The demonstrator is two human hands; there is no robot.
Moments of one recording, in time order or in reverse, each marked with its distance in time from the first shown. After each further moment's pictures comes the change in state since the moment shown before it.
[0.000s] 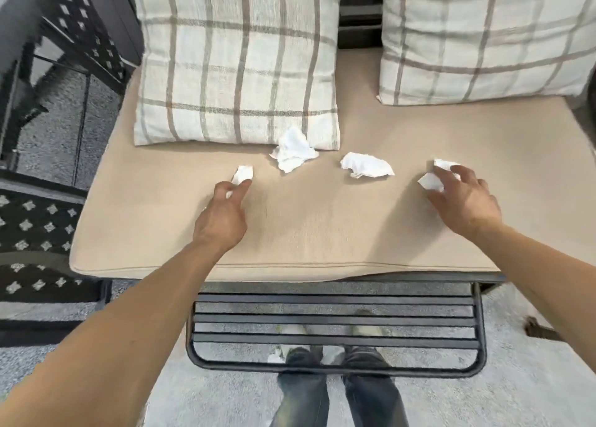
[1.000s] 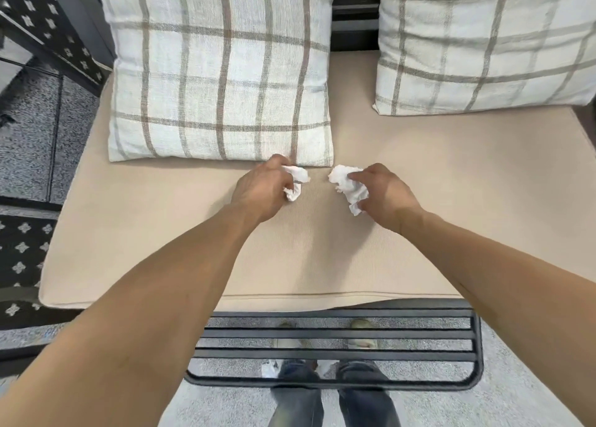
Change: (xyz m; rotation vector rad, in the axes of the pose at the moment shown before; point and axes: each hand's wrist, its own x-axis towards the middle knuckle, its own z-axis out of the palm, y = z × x) left_hand 0.085 0.092 -0.016 0.099 -0.054 0.347; right_hand 0.045 -0.108 0.005 0.210 -0.209 -0.290
